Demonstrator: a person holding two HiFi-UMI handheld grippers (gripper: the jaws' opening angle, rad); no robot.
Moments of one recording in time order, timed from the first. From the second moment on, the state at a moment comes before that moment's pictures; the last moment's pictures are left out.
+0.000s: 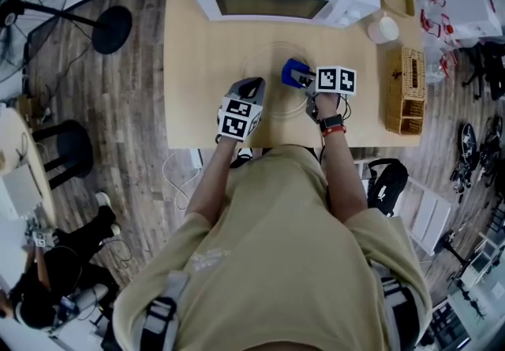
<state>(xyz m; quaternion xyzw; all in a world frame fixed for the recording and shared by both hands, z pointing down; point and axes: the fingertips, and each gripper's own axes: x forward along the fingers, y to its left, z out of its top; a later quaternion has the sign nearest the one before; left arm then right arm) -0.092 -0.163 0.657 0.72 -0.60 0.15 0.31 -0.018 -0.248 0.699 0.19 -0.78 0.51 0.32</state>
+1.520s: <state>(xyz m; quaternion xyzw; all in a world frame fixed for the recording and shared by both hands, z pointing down) -0.116 -0.144 0.632 0.70 -0.64 0.10 0.31 -0.006 -0.247 0.681 0.20 -0.79 0.48 0.31</state>
